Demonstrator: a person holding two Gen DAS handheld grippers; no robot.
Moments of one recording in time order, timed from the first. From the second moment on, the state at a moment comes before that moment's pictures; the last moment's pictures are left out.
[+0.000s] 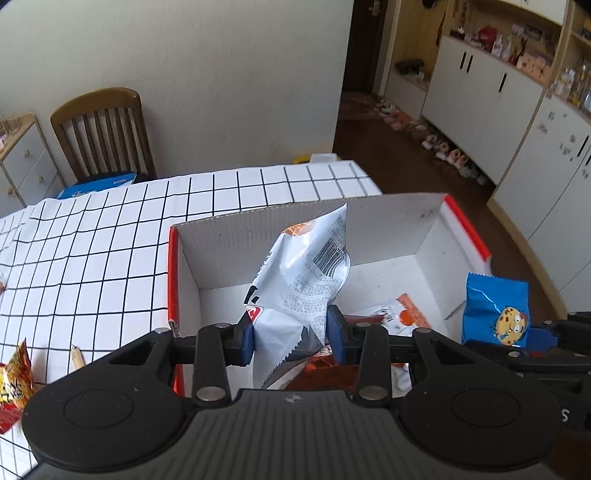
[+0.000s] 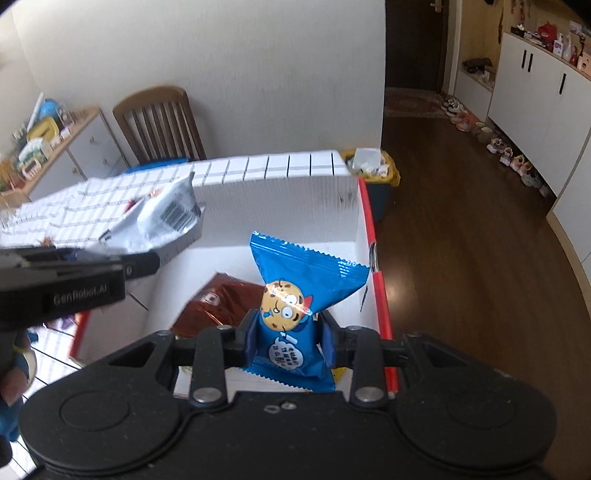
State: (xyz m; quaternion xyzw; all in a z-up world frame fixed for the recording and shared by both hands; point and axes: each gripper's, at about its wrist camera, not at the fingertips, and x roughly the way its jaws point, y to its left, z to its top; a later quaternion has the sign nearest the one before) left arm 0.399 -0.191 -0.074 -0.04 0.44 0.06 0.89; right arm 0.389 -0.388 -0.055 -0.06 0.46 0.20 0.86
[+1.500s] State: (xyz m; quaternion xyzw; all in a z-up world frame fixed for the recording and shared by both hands) left arm 0.360 -0.198 -0.036 -0.03 0.43 0.05 0.90; right arm 0.377 -0.383 -0.045 -0.07 0.44 0.25 0.86
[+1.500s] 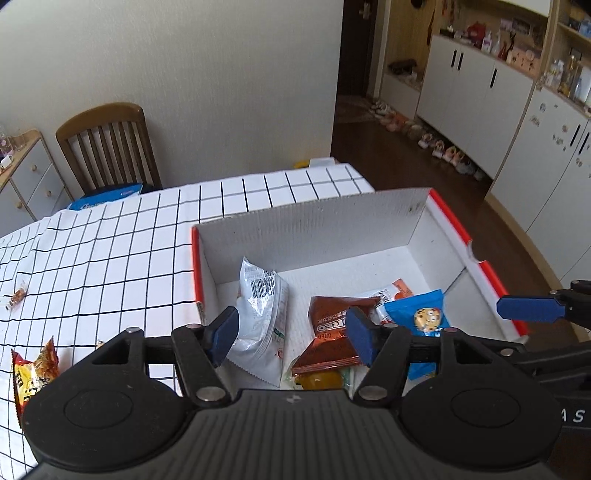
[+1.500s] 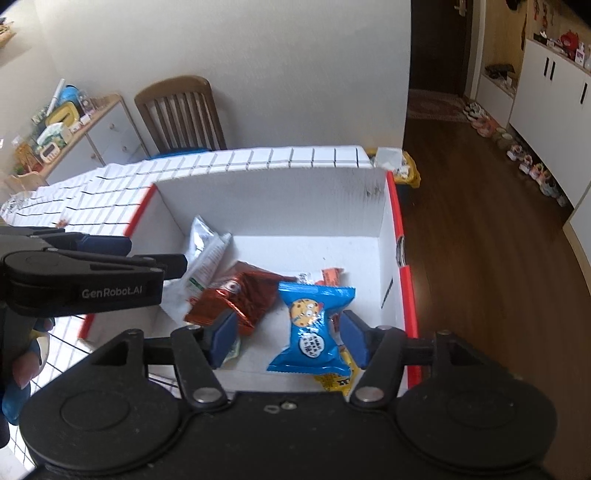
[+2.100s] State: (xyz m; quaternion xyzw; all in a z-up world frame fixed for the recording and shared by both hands) left arm 0.286 -0.170 0.007 -0.04 0.37 0.04 0.93; right arm 0.329 -0.375 -0.001 -0.04 0.38 0.28 0.88
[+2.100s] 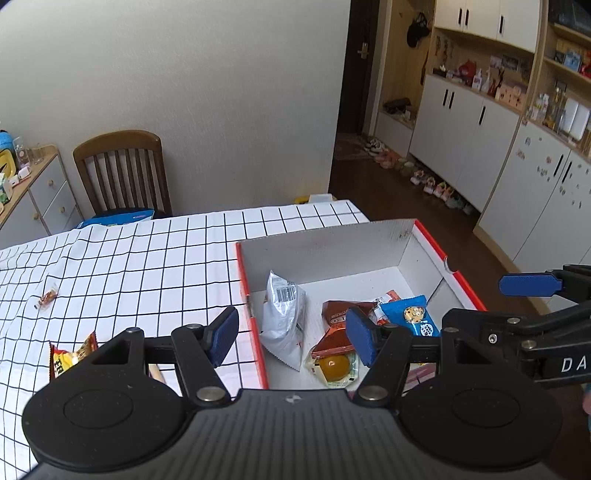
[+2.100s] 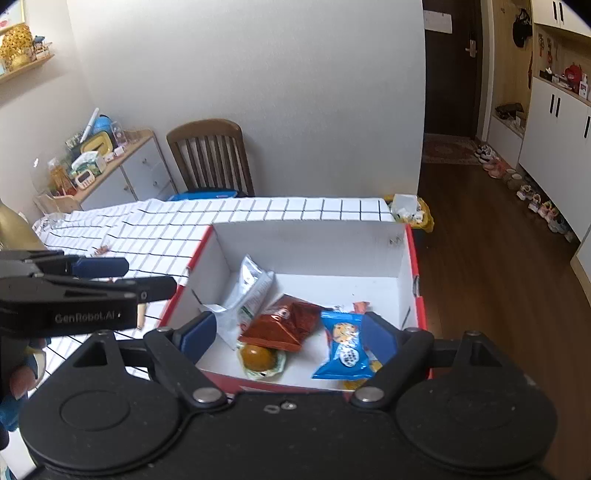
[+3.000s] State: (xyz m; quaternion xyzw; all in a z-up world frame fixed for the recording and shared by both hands) left arm 0.187 -0.008 0.019 -0.08 0.31 0.06 0.95; right arm 0.242 -0.235 0.020 -0.04 0.32 0.32 0.89
